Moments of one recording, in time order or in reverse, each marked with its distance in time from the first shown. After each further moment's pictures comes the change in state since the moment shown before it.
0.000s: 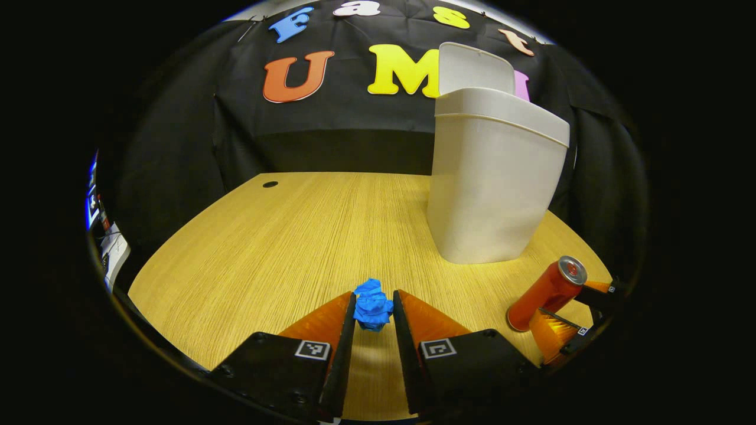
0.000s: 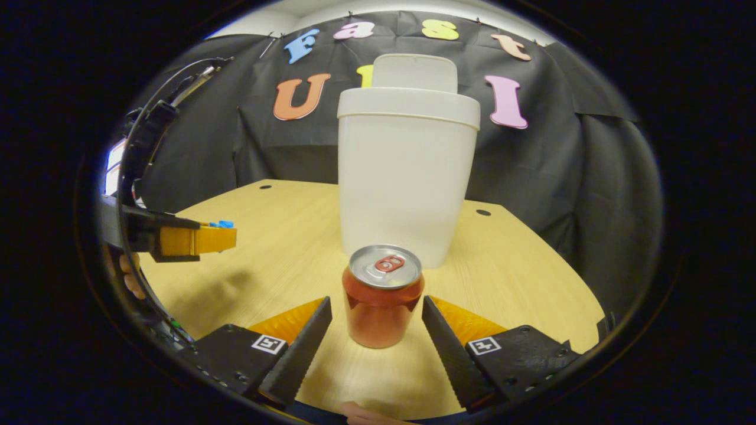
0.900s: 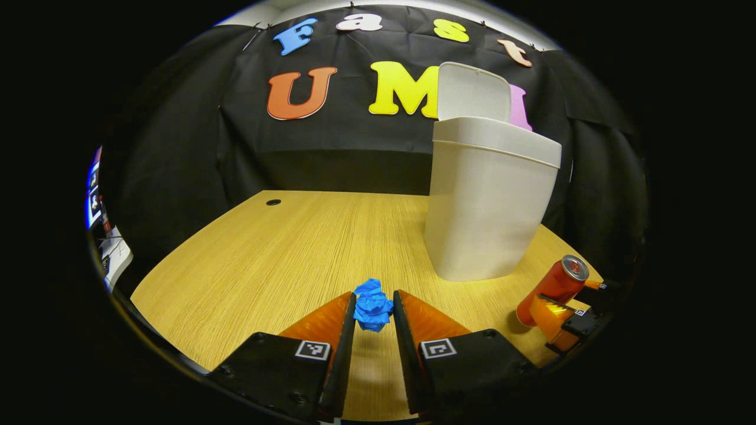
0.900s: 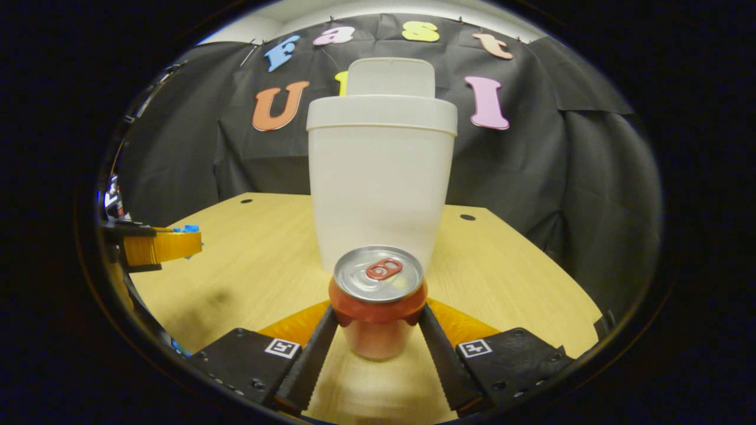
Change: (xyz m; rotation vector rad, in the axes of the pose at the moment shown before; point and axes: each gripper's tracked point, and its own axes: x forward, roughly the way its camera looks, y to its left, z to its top) left arm -0.017 0.004 0.019 -0.022 -0.094 -0.015; right arm 0.000 -0.023 0.034 0.047 -0.063 -0.069
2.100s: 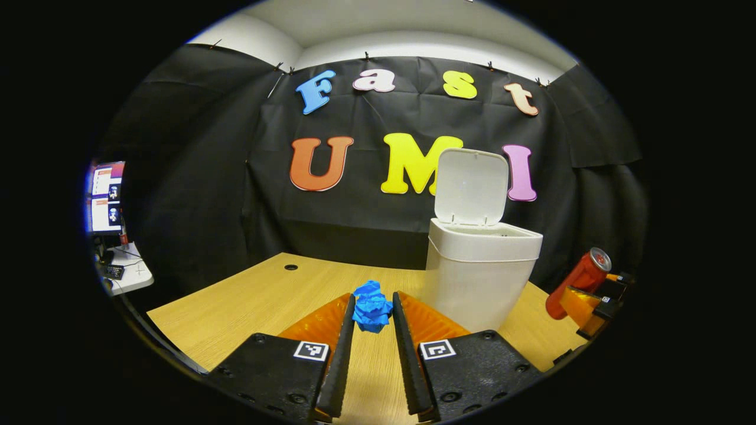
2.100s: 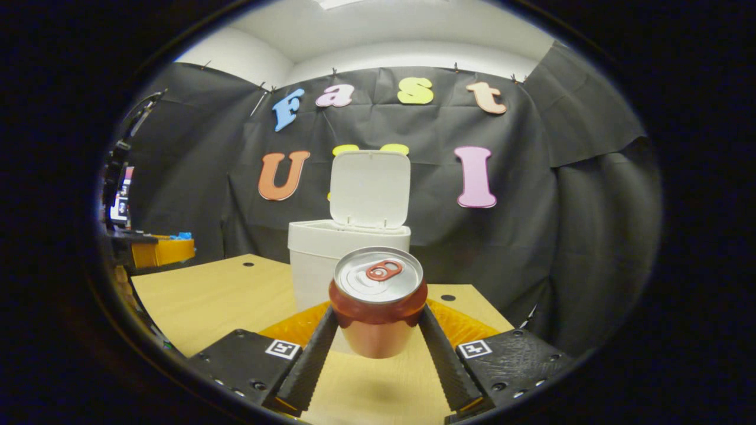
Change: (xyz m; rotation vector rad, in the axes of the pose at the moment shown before) left arm -0.054 -0.031 0.125 -0.024 -0.332 0.092; right arm -0.049 -0.061 0.129 -0.028 -0.327 0.044
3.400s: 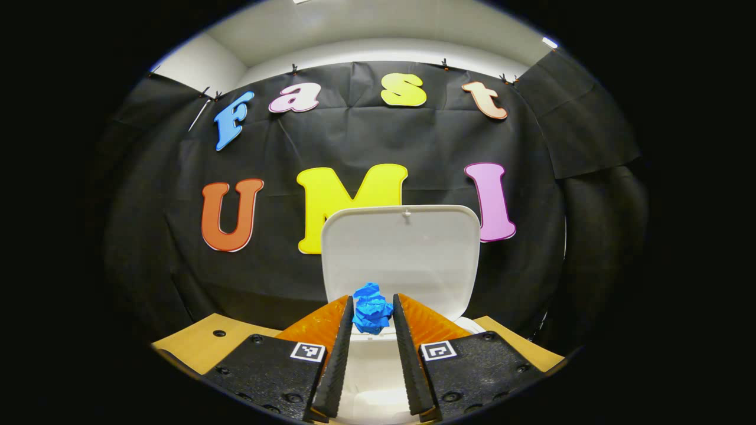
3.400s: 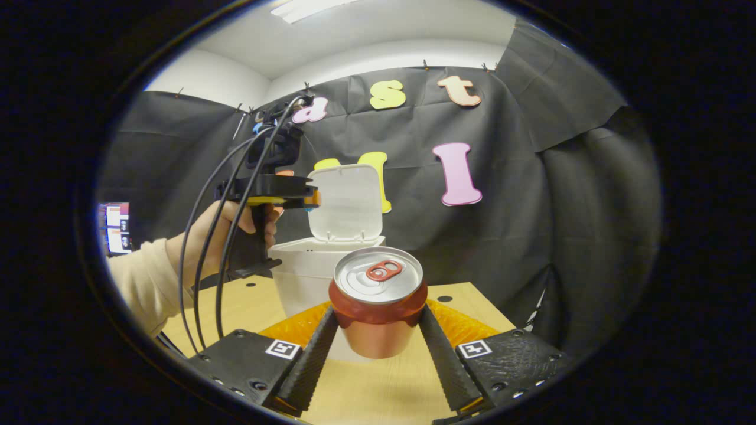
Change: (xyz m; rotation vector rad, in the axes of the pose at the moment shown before) left arm 0.197 -0.175 0.126 0.113 -0.138 -0.187; right arm -0.007 -0.051 0.019 0.143 -0.038 0.015
